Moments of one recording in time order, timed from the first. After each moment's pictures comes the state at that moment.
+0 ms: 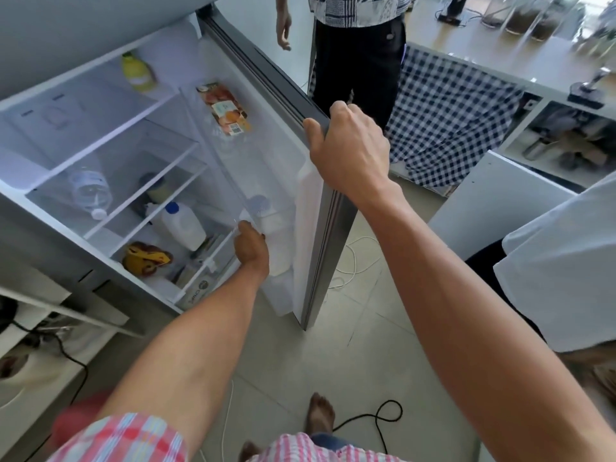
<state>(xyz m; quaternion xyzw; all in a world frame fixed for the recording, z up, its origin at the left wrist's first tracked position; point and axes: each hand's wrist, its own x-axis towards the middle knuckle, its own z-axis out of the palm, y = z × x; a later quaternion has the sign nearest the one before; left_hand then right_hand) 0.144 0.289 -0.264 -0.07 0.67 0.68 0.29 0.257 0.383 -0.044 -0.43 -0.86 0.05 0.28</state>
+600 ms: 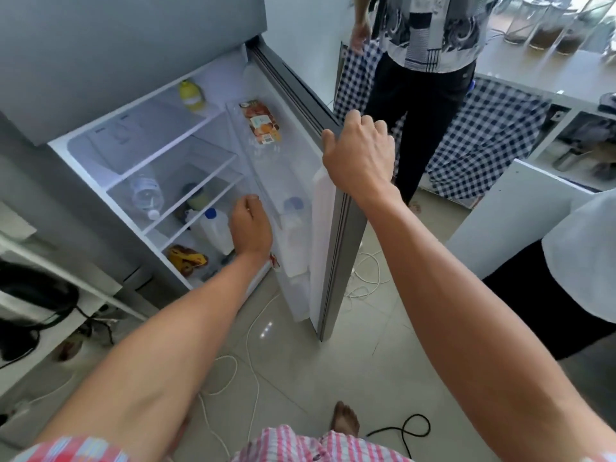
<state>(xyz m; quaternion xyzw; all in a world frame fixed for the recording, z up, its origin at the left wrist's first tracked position) 0.108 0.219 -0.195 0.18 0.77 0.60 0.09 0.237 0.337 -0.039 -0.45 -0.85 0.04 0.27</state>
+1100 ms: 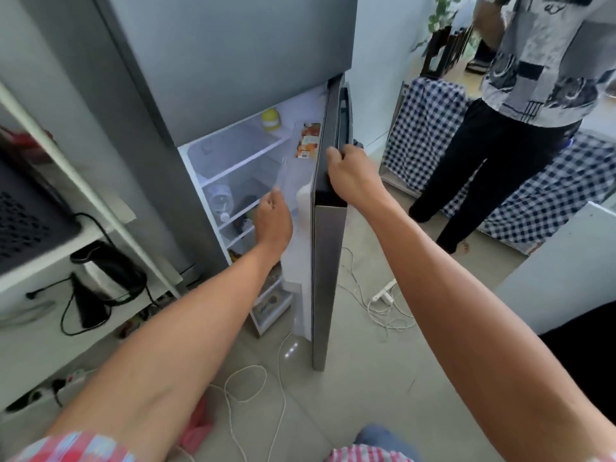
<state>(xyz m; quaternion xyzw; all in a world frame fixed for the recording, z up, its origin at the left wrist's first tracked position) 0.048 0.144 -0.143 0.14 0.78 0.61 0.09 0.147 0.255 -0.037 -0.34 -0.82 0.39 0.23</state>
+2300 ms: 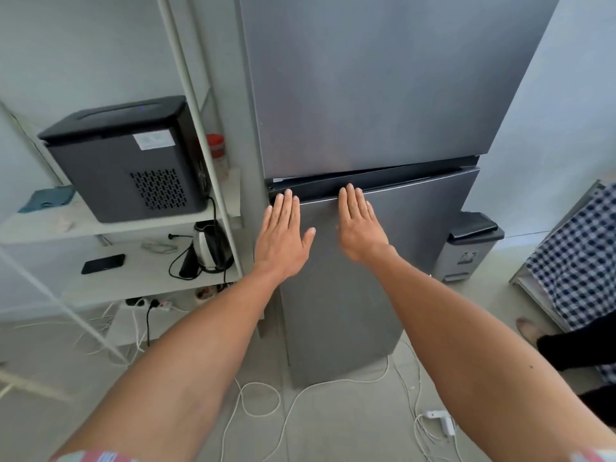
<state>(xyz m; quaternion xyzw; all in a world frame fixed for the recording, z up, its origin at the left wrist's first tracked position) 0.019 0.118 -0.103 0.14 0.98 0.04 -0.16 0.011 0.308 -0.100 0.05 -0.99 0.04 0.12</state>
